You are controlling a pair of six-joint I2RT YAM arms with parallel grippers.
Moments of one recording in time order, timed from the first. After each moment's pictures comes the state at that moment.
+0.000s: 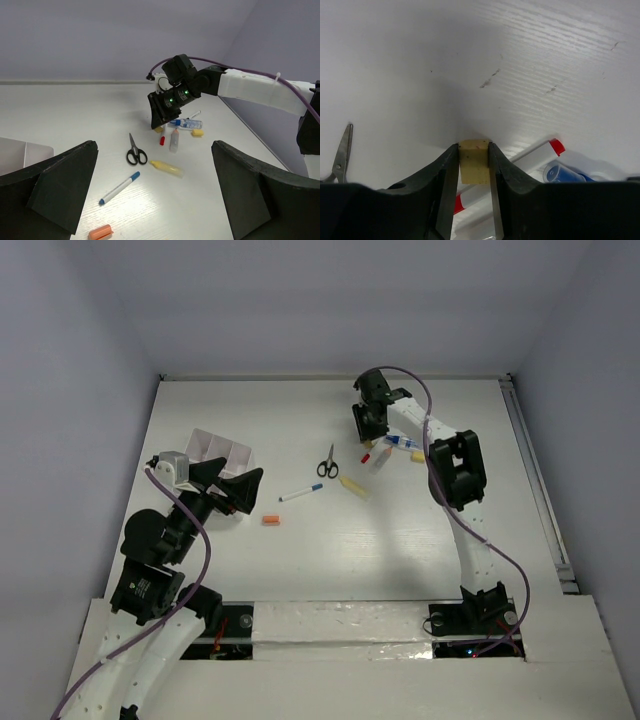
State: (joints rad) left arm -0.40 0.38 0.70 -0.17 0.07 -0.36; right arm 0.40 2.40 2.06 -0.71 0.04 0.13
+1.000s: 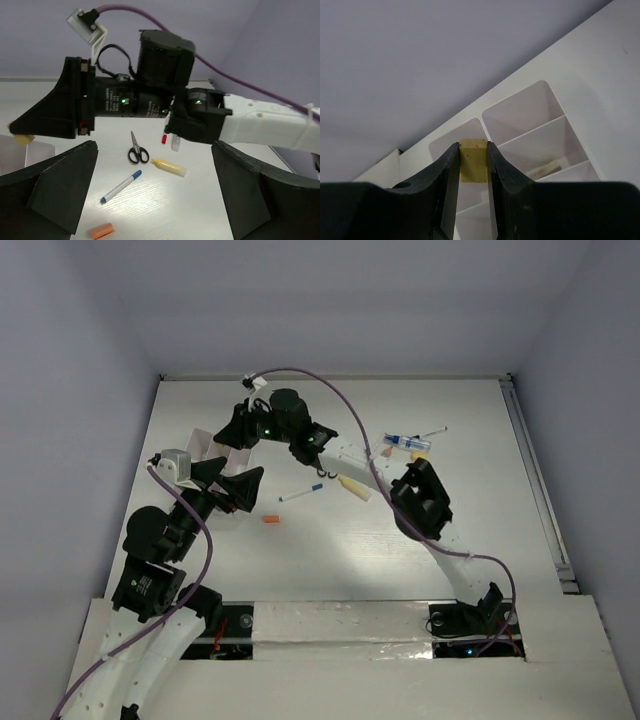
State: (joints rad) left arm -0.39 0.40 0.70 -0.17 0.07 -0.36; right arm 0.86 2.33 2.07 0.20 -0.38 0.48
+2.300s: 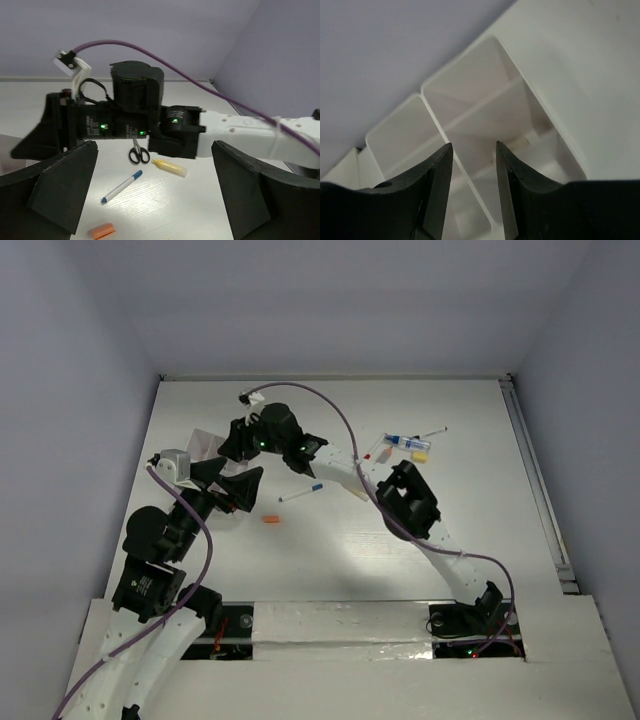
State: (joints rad) left arm -0.38 0.40 0.70 -0.17 0.08 -0.36; right arm 0.89 2.51 2.21 0.15 -0.32 0.46
